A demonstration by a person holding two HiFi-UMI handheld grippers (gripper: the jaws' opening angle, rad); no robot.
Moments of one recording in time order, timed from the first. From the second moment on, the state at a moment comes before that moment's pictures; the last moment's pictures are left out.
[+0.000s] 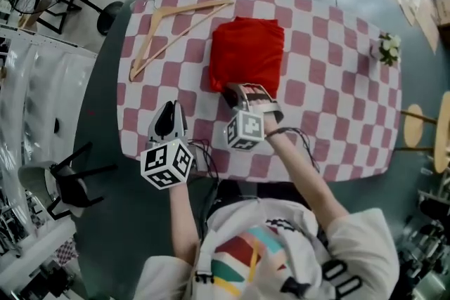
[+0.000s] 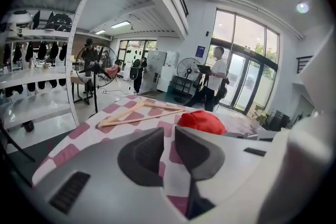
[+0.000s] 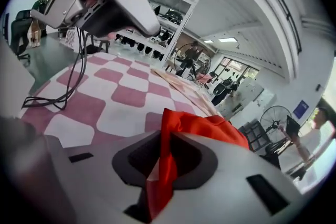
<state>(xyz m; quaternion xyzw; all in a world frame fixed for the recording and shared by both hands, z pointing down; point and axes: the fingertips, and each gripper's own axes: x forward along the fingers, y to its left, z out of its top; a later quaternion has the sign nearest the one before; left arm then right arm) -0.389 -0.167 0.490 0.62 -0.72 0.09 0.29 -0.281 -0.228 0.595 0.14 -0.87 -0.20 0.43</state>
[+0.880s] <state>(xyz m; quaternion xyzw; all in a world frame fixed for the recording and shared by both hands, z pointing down) -0.306 -0.392 0.562 0.69 -0.52 0.19 0.46 -0.199 -0.237 0.595 0.22 -0.84 -0.18 0.46</state>
